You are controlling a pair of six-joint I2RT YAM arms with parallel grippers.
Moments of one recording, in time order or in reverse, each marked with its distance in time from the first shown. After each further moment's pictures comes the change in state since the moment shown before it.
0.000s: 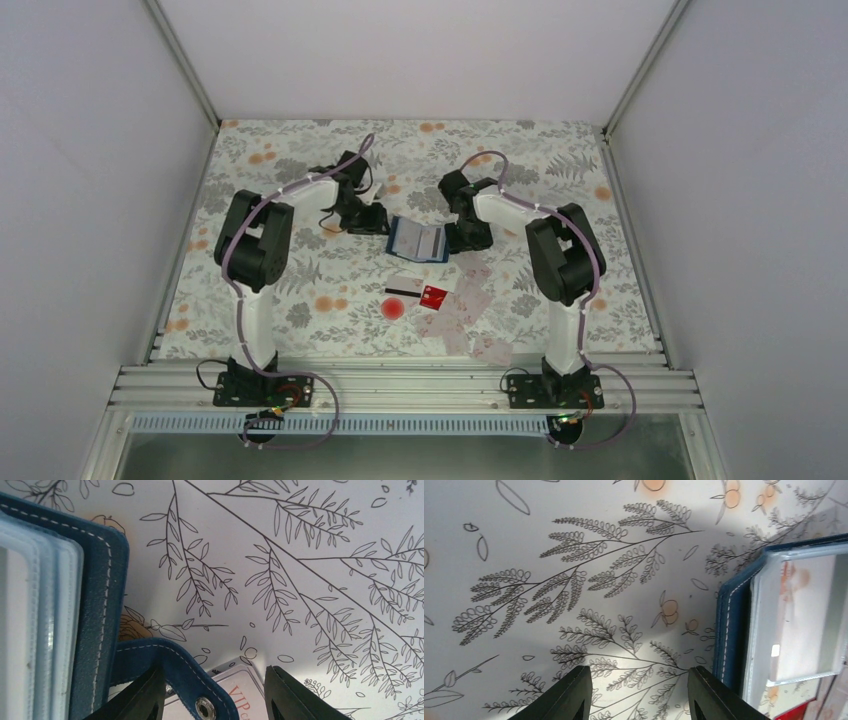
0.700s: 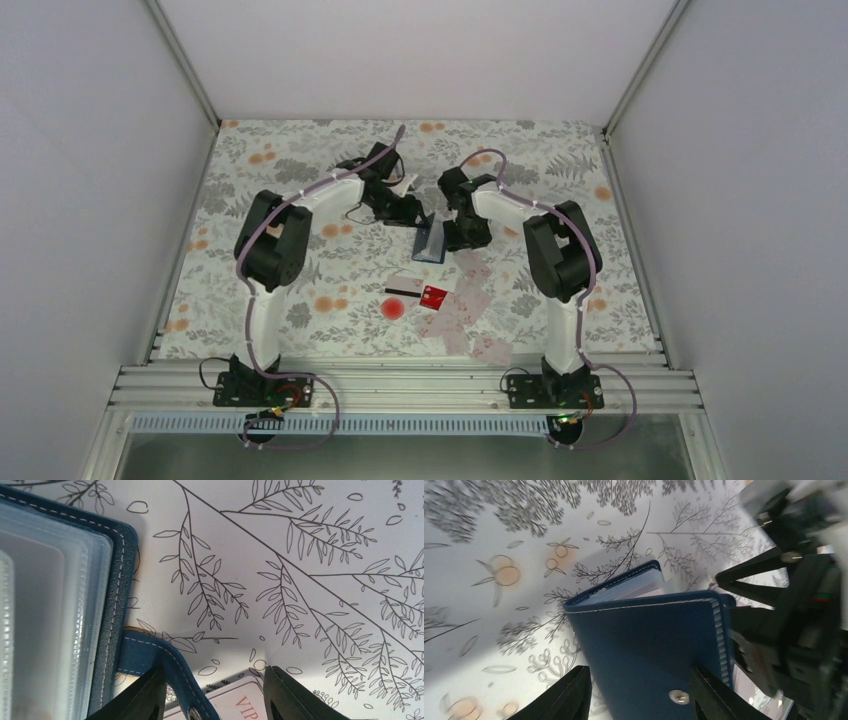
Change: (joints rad) left arm -0.115 0.051 0.171 0.036 0.185 -0.018; right arm -0.006 0.033 0.049 -0.025 -0.029 -0.013
